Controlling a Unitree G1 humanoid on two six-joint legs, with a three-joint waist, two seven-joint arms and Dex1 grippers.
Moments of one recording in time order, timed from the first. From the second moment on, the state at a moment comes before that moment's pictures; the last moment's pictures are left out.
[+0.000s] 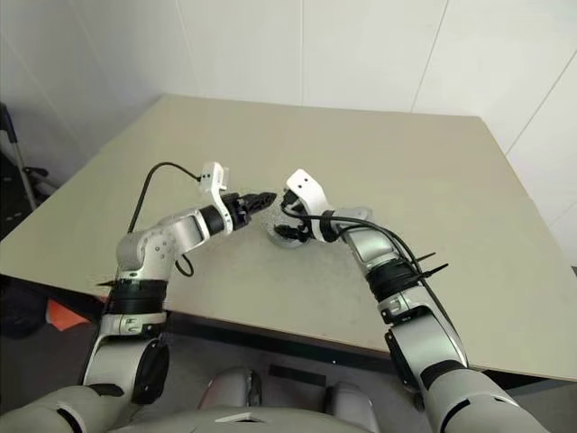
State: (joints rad) left arm -0.59 0.11 0.20 0.14 -0.56 0.93 -0.40; right arm -0.70 -0.25 0.28 0.43 0.04 0.49 0.76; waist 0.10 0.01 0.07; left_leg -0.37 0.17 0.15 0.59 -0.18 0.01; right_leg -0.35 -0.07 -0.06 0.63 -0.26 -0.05
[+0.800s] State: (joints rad) left arm -0.65 0.09 0.28 0.43 -0.60 1.00 -0.36; right arm -0.69 -0.25 0.28 0.43 0.04 0.49 0.76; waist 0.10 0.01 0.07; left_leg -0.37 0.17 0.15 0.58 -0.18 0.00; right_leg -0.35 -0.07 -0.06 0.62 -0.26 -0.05
